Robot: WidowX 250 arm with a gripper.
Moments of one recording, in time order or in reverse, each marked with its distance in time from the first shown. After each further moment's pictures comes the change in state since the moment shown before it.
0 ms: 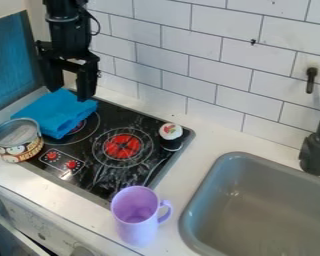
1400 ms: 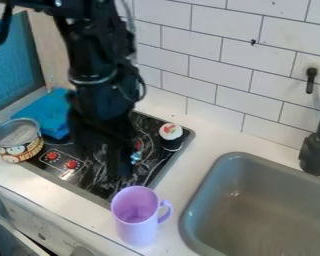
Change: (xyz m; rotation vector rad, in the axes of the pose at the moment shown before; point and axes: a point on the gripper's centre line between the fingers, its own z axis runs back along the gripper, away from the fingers) arm -0.111 -0.136 0.015 -0.057 -0.080 -0.337
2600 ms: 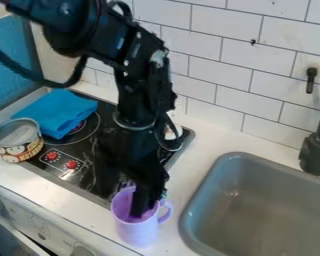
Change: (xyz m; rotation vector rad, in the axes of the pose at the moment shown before) arm 0.010 -0.012 -0.056 0.049 0.172 0.077
